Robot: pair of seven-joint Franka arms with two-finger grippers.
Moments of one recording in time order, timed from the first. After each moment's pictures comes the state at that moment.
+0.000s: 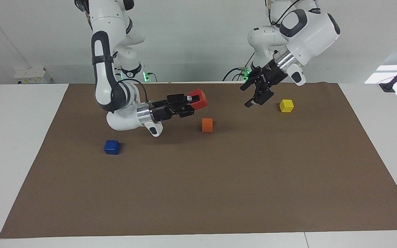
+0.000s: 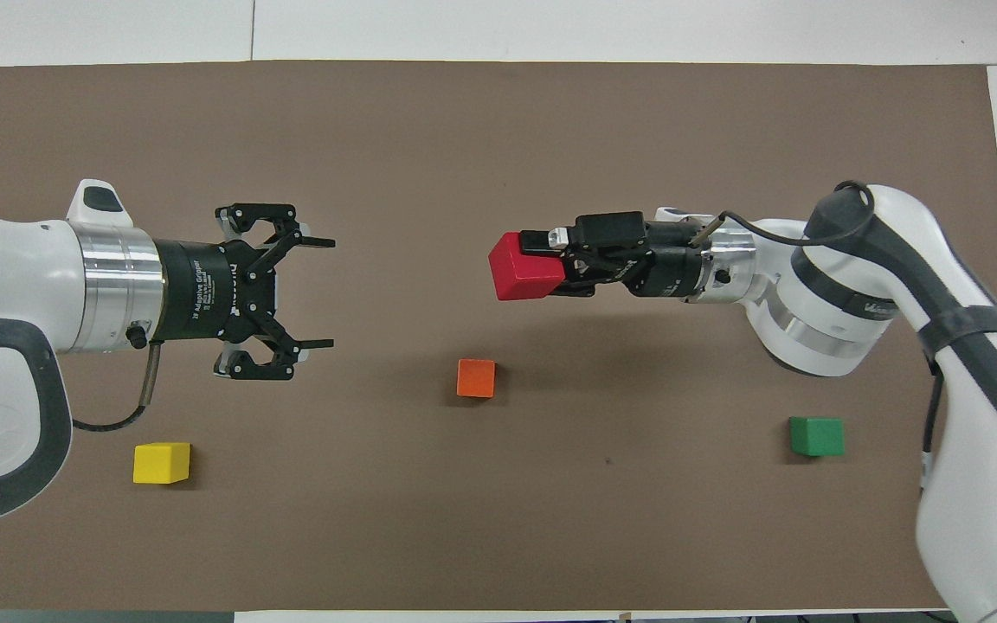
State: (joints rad) left arm 0.05 -0.16 -0.31 -1.98 -0.66 1.99 -1.39; right arm 0.20 0.26 -0.02 -1.96 1.79 1.62 -0.44
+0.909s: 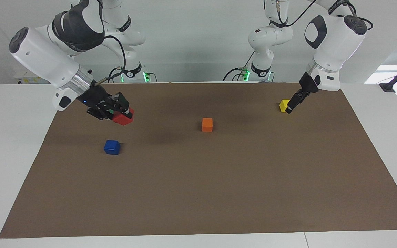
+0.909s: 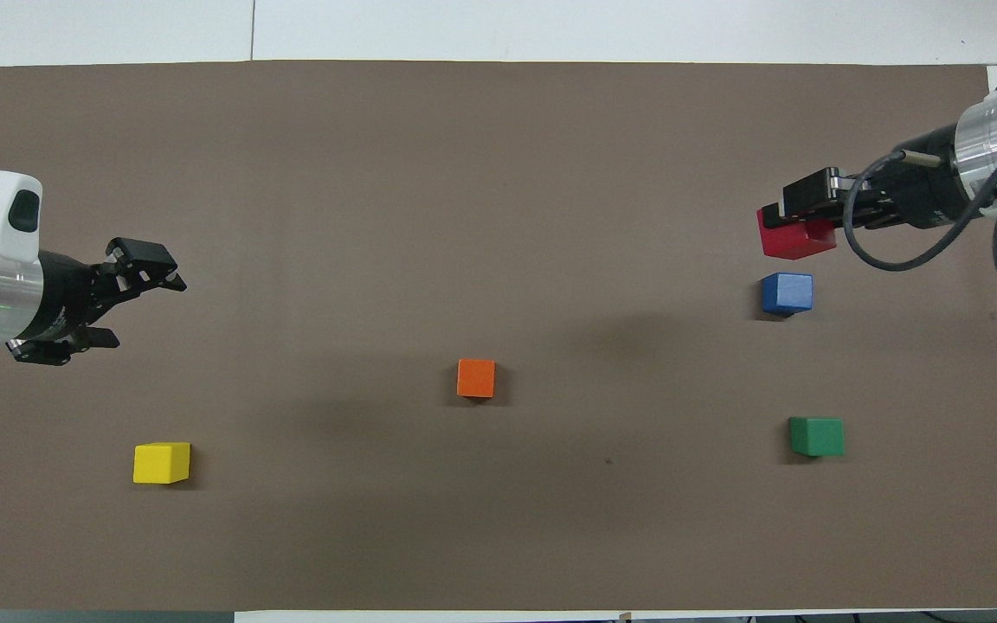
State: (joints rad) left arm 0.24 -0.14 -0.31 -1.98 -0.14 1.85 -0.54; right arm 0.04 0.12 -0.03 -1.62 0.33 1.76 -0.05
